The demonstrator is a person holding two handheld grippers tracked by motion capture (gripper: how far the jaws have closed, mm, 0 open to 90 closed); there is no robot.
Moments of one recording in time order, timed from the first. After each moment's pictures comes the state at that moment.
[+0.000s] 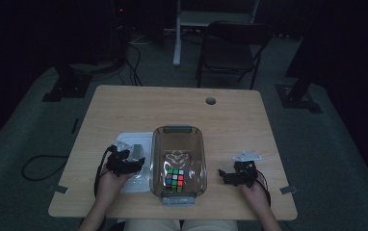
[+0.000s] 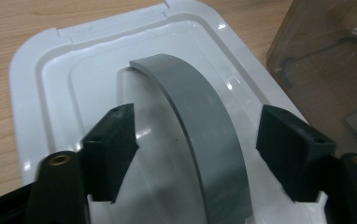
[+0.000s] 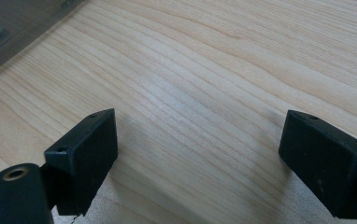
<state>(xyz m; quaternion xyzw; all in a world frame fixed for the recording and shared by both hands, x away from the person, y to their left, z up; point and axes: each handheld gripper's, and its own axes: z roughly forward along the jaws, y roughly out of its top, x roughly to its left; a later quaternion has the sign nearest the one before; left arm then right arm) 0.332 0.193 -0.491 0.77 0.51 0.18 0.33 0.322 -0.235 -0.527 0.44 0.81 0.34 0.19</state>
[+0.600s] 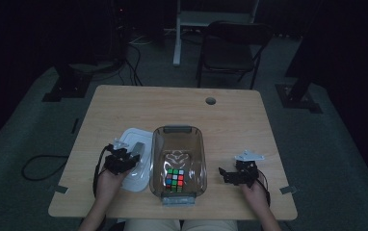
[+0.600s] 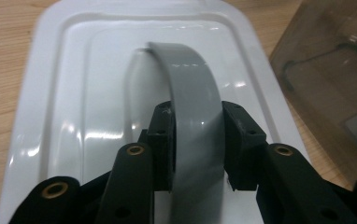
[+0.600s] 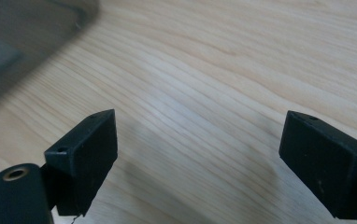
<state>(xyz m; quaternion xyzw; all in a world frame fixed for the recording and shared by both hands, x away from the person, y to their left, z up) 0.336 0.204 -0.490 0.77 0.52 0.16 0.34 0.320 -0.236 -0.520 0.44 0.79 0.37 0.19</state>
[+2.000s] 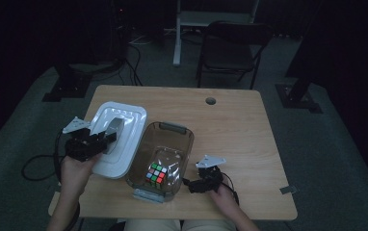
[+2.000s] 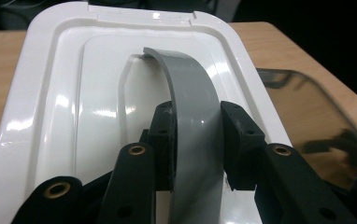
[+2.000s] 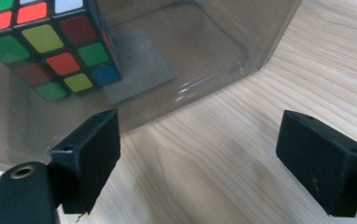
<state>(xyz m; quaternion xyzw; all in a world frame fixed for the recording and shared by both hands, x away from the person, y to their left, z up) 0.302 0.250 -0.355 0.73 0.48 0.18 0.45 0.306 -0.120 -0.515 0.34 0.84 0.41 0.11</state>
